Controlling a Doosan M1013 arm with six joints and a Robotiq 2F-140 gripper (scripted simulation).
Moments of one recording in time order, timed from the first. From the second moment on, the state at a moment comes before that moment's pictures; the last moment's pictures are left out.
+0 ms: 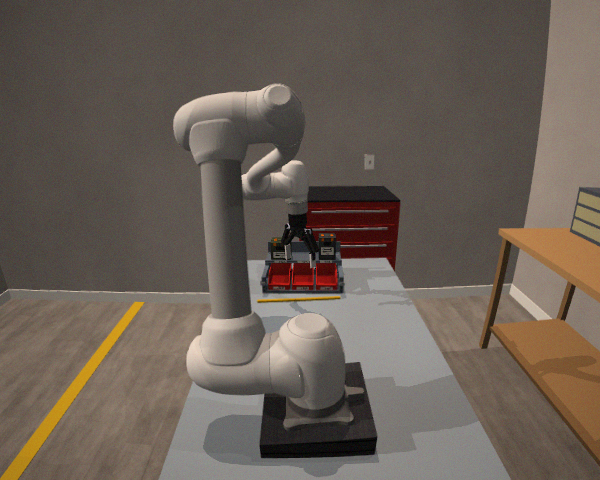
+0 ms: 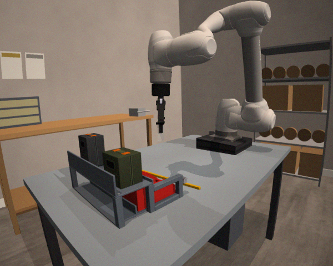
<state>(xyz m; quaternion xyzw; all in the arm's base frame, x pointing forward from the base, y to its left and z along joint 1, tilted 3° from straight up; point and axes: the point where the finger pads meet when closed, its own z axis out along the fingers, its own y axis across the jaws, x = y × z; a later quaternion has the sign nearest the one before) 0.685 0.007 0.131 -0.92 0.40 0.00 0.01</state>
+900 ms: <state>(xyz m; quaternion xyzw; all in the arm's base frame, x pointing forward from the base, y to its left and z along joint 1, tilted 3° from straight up) 0.691 0.020 0.038 -0.84 0.54 0.01 0.01</state>
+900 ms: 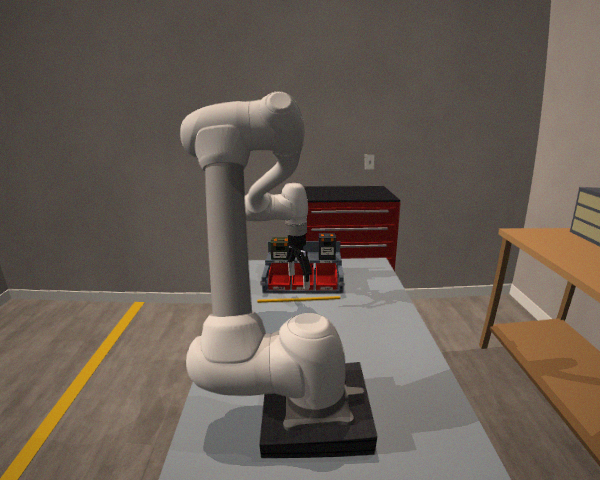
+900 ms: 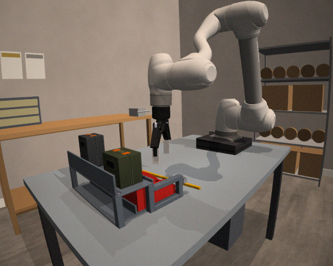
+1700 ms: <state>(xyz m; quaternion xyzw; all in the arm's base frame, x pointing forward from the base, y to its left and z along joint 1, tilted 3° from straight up) 0.692 0.024 0.042 -0.77 0.64 0.01 0.02</state>
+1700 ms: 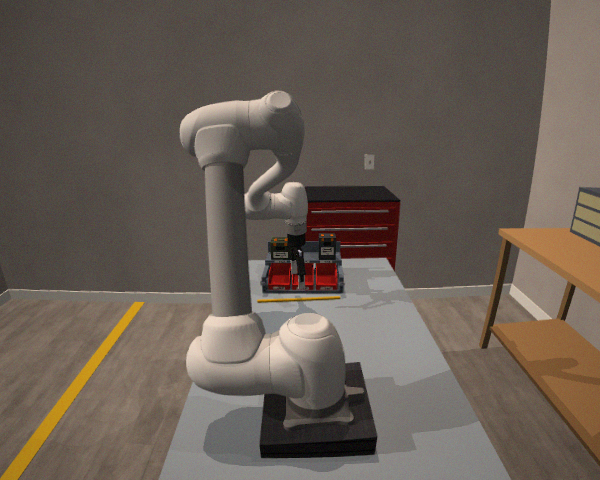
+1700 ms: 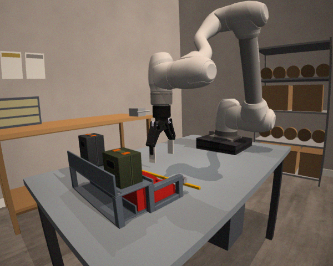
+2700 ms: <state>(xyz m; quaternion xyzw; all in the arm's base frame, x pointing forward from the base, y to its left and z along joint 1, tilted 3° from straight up) 0.688 0.023 0.049 -0.72 0.69 0.02 0.02</state>
